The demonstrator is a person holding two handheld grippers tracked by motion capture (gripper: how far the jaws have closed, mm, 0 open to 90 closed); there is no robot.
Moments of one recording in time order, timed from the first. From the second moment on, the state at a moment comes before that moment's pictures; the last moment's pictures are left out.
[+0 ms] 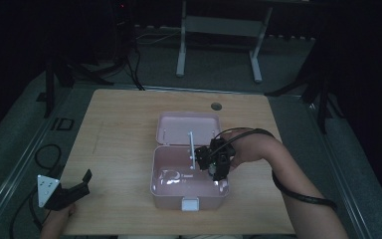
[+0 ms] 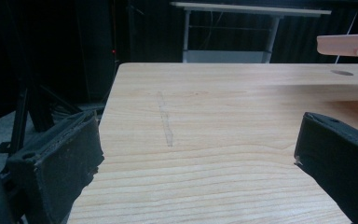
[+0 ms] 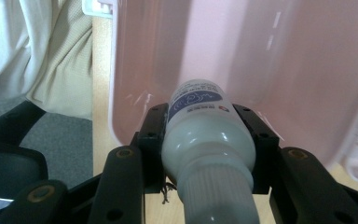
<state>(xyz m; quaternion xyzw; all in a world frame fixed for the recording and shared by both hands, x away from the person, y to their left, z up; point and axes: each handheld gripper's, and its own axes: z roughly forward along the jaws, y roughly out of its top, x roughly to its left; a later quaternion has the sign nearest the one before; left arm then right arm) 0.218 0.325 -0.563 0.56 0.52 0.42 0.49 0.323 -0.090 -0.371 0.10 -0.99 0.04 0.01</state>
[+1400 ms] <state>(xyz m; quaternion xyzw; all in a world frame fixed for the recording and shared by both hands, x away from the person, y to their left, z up) 0.218 0.325 -0.564 0.56 0.52 0.42 0.49 0.341 -0.083 -0.478 0.08 -0.99 0.08 0.02</state>
